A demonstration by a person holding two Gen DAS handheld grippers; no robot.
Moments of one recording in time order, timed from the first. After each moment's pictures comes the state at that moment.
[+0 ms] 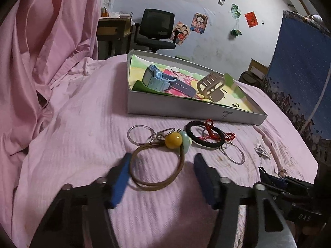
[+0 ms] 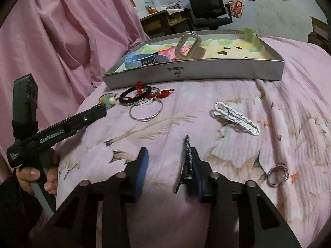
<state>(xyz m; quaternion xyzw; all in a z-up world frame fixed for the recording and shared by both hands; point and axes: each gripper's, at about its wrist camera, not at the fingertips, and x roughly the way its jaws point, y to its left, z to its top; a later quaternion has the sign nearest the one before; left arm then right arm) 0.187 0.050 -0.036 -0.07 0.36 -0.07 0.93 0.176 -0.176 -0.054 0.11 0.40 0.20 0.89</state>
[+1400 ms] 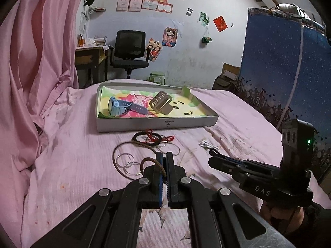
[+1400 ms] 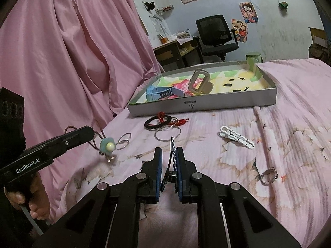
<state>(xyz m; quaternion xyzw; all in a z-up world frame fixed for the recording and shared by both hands) 0.099 0.001 0.028 -0.02 0.29 -0.14 0.95 0.139 -0.196 -0.028 0.15 0.30 0.23 0.92</state>
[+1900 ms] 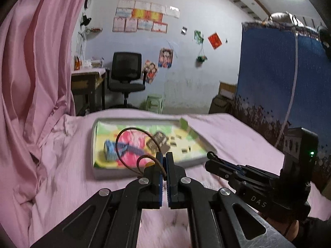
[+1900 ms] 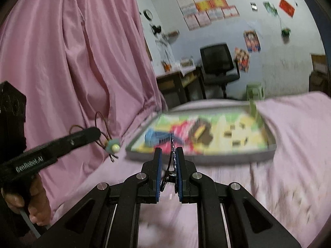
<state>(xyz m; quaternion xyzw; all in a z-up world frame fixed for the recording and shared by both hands) 0.140 -0.008 0.073 -0.02 0.21 -0.15 0.97 0.176 -0.198 0.029 0.12 0.19 0.21 0.95</state>
